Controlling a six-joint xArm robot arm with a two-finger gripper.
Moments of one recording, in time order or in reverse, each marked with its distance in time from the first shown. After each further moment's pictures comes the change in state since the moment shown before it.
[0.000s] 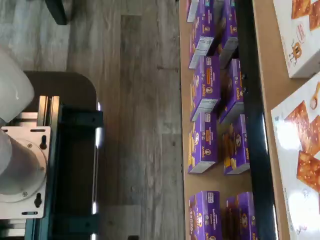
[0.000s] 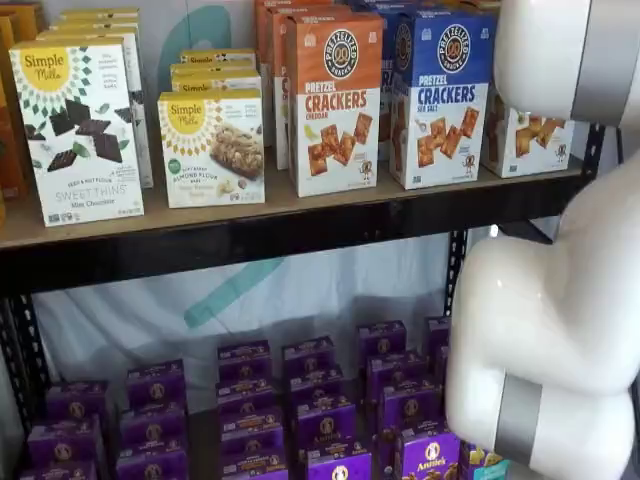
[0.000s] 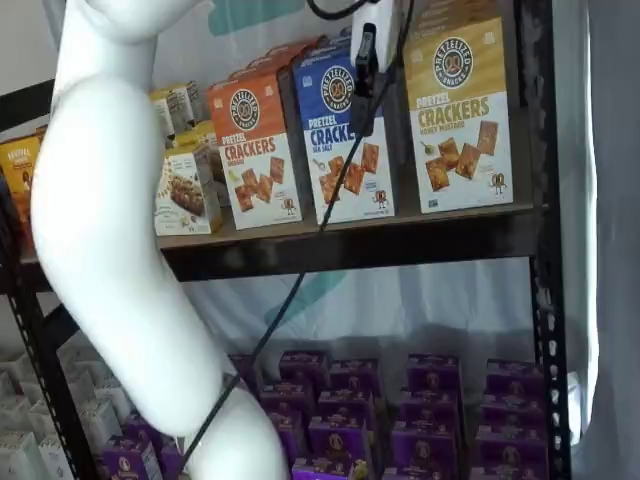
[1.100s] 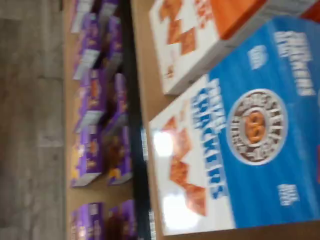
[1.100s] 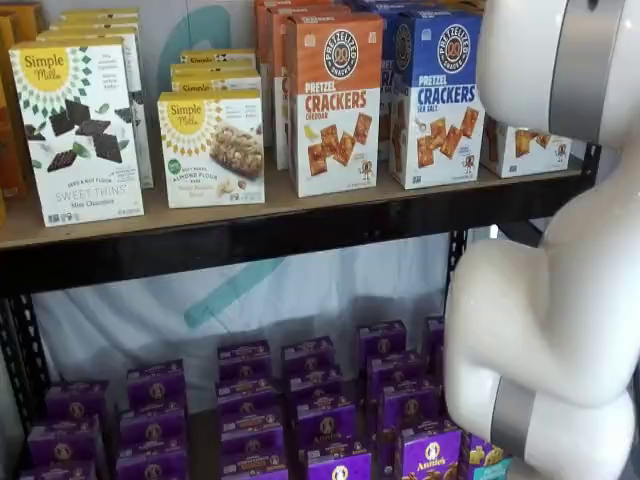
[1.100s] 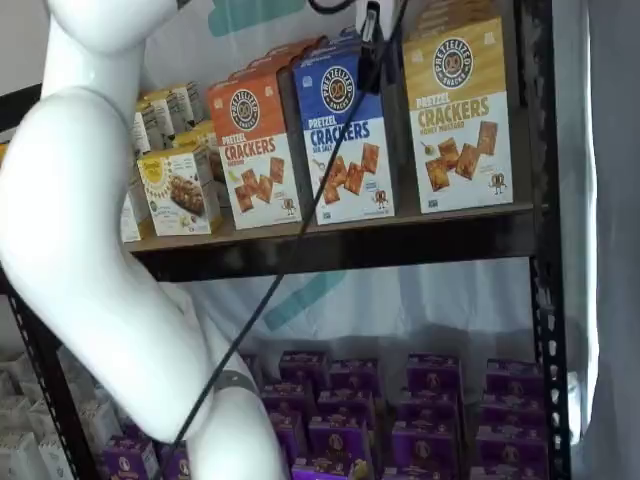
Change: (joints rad) arm -0.149 -0.098 0.086 0.279 -0.227 -0.030
